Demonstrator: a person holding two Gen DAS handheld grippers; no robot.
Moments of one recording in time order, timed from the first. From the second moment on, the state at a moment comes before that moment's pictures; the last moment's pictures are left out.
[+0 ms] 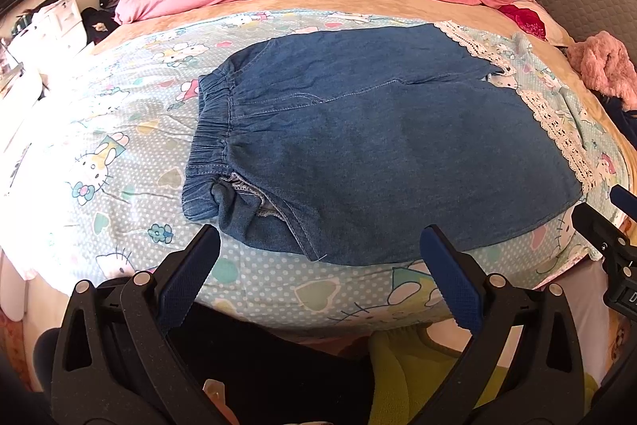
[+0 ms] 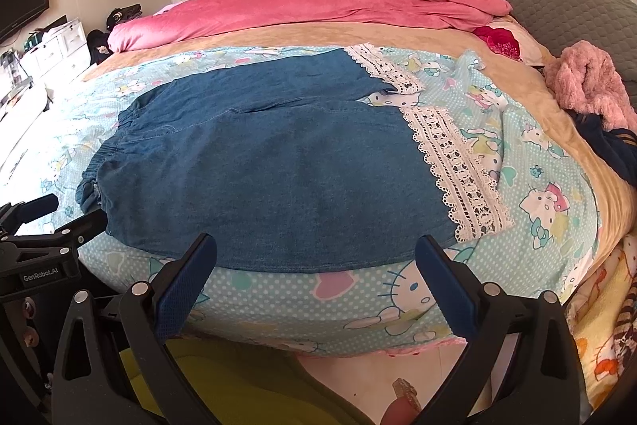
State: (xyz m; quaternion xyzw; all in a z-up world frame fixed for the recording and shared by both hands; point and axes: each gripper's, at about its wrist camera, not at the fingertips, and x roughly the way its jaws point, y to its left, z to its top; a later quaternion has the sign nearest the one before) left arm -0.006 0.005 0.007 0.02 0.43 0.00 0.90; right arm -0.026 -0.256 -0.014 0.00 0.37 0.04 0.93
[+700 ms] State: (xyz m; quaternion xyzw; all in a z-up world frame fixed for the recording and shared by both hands) left arm -0.009 0.005 0.005 0.02 0.44 0.00 0.90; right arm -0.027 -0.257 -0.015 0.00 0.37 0.04 0.93
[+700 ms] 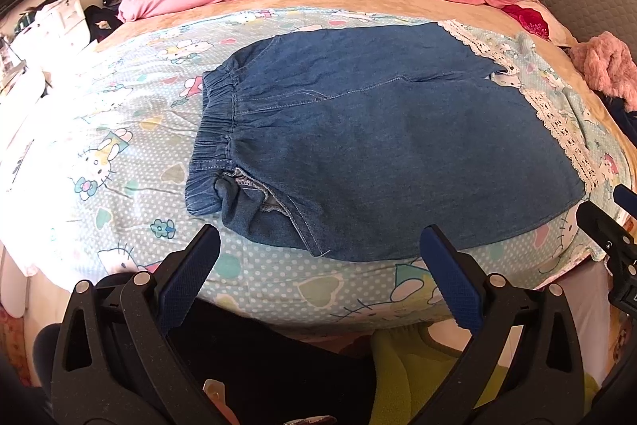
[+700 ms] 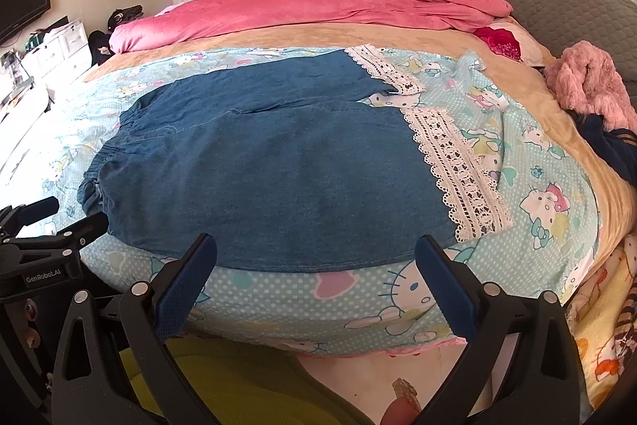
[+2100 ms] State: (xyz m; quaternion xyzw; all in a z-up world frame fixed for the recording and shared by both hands) left arm 0.094 0.083 0.000 -0.05 0.48 0.04 0.87; right arm 0.166 -0.193 -0.025 -0.07 0.42 0.12 0.89
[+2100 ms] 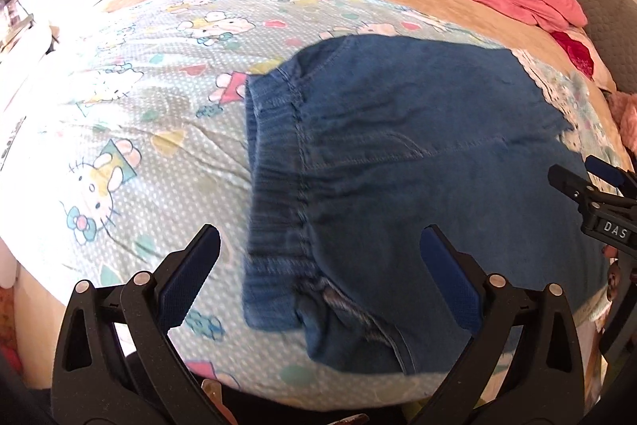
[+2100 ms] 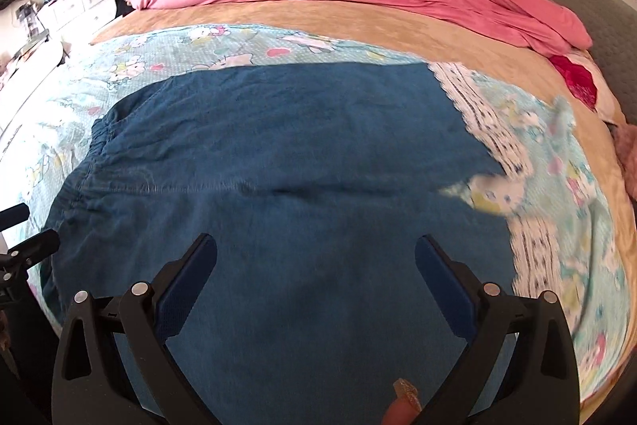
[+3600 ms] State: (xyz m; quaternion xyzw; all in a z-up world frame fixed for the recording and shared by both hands) left arm 0.226 0.145 -0.003 -0.04 0.50 0.05 0.86; right arm 0.299 -0.134 -0.017 -0.15 0.42 0.20 0.87
